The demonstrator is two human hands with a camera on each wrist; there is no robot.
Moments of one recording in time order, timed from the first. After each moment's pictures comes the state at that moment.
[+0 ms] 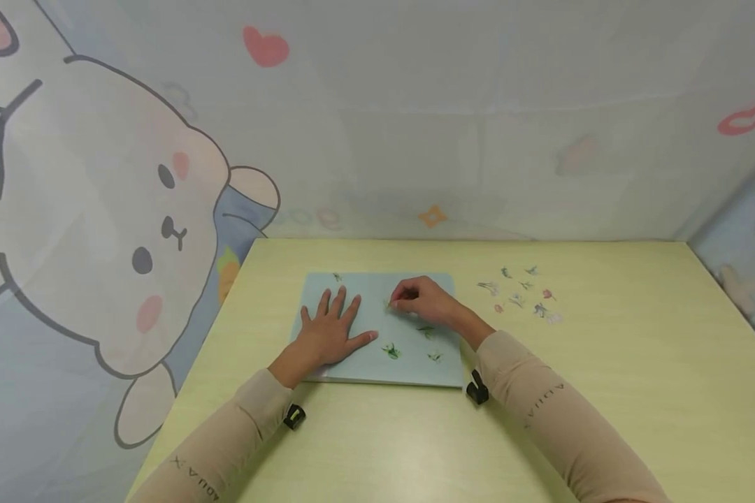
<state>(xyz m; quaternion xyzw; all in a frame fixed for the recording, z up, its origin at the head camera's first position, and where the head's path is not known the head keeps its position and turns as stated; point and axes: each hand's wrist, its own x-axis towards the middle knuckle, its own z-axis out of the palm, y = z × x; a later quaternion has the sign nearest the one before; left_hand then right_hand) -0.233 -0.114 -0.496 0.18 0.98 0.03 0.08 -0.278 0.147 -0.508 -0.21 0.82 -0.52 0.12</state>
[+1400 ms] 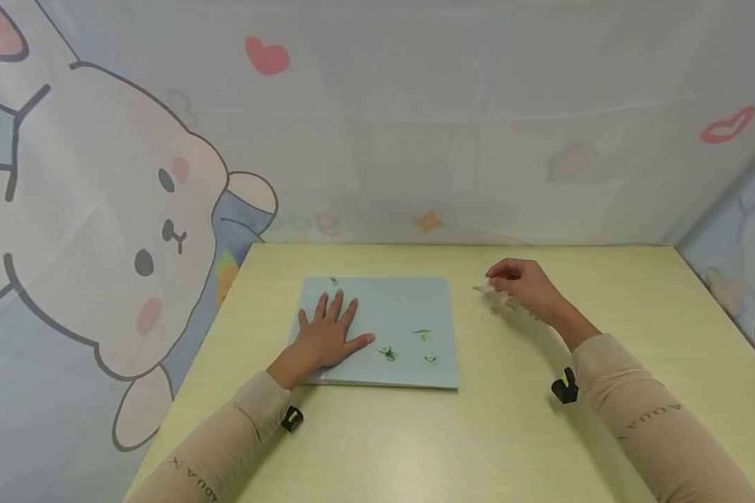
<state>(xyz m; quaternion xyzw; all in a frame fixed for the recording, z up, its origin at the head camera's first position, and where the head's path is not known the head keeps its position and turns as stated) -0.242 -0.112 -0.497 0.18 0.98 0.03 0.07 -0.263 0.320 -0.486 -0.07 0.85 -0.51 0.06</state>
